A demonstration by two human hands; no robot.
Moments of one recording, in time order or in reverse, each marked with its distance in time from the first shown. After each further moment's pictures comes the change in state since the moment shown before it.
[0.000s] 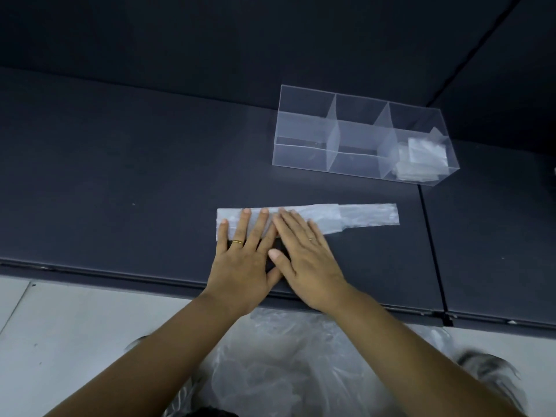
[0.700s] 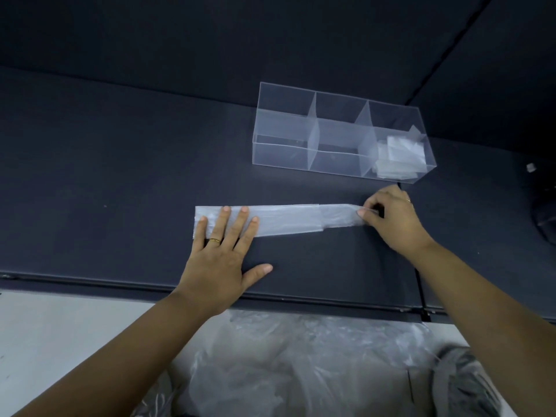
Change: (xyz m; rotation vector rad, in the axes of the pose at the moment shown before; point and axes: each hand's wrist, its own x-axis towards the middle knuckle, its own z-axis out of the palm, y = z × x) left_hand 0.001 -0.005 -0.013 0.000 0.011 0.082; right_hand -0.012 0.144 -0.090 0.105 0.238 0.418
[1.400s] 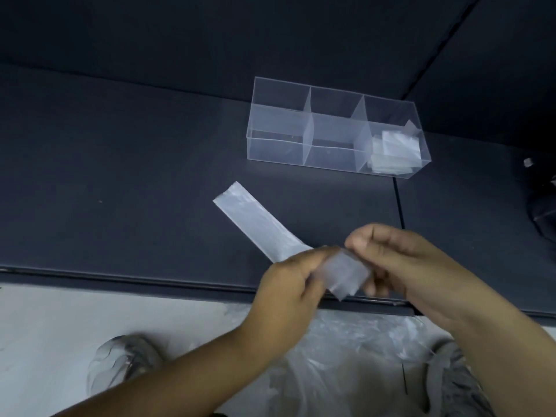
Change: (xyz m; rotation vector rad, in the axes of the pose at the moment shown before) left_hand -0.016 0.108 -0.049 -1.285 0.252 0.093; right_hand -0.107 -0.086 -0.061 0.883 -0.495 0.231
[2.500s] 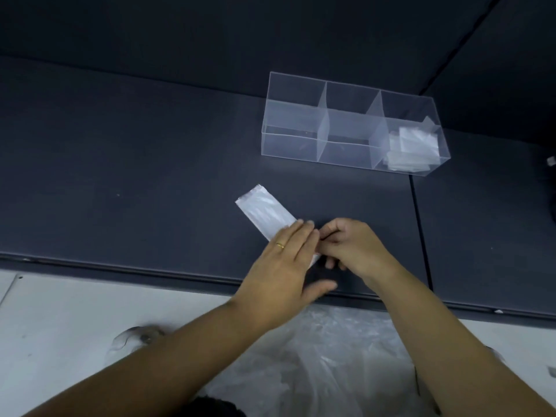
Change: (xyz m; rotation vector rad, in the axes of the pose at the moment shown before) left_hand 0.006 -0.045 -0.025 0.869 -0.163 0.185; right_hand 0.086 0.046 0.033 -0.221 0.187 0.053
